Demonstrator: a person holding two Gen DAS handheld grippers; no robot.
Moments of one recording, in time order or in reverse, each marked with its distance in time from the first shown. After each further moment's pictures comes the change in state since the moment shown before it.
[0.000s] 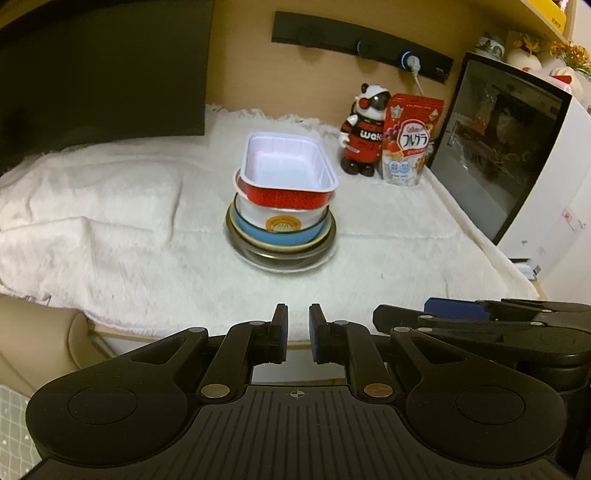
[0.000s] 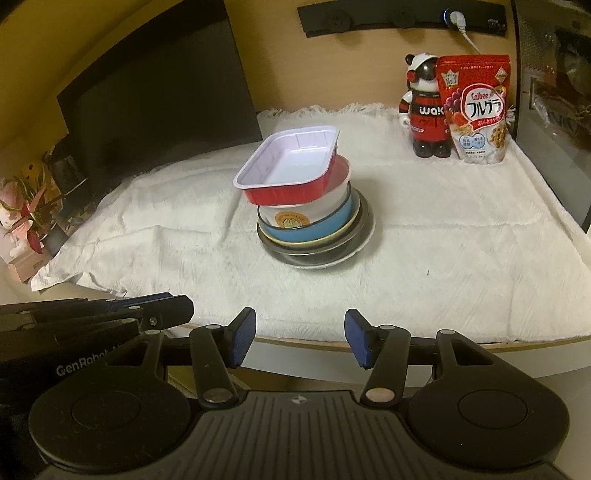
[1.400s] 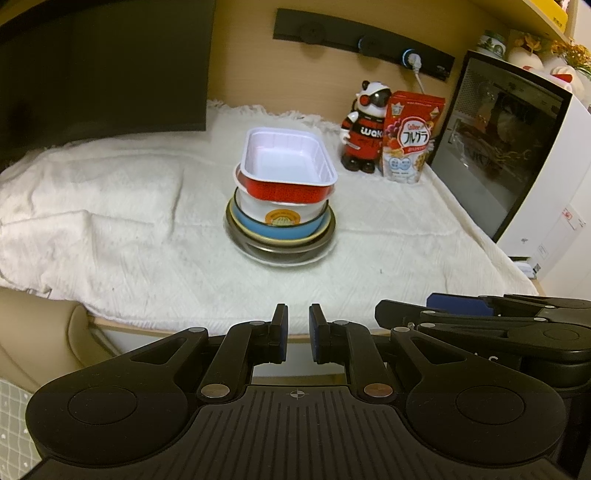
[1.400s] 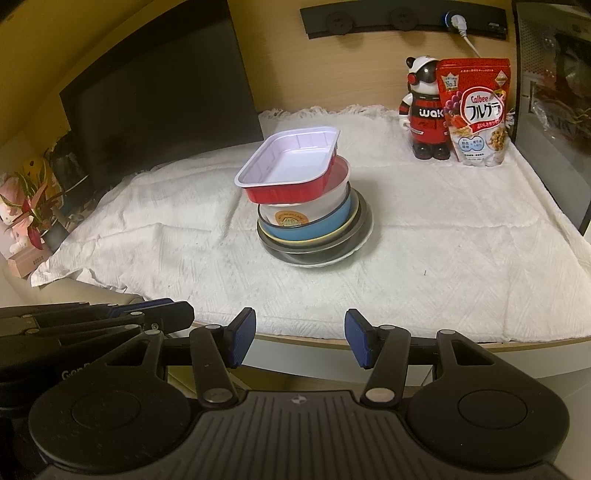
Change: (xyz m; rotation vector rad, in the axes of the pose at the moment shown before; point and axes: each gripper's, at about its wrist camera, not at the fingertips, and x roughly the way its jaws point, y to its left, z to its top) left arm -0.002 0.001 -0.005 -0.004 0.008 0.000; right arm -0.005 -0.003 -0.002 -0.014 -0.001 0.000
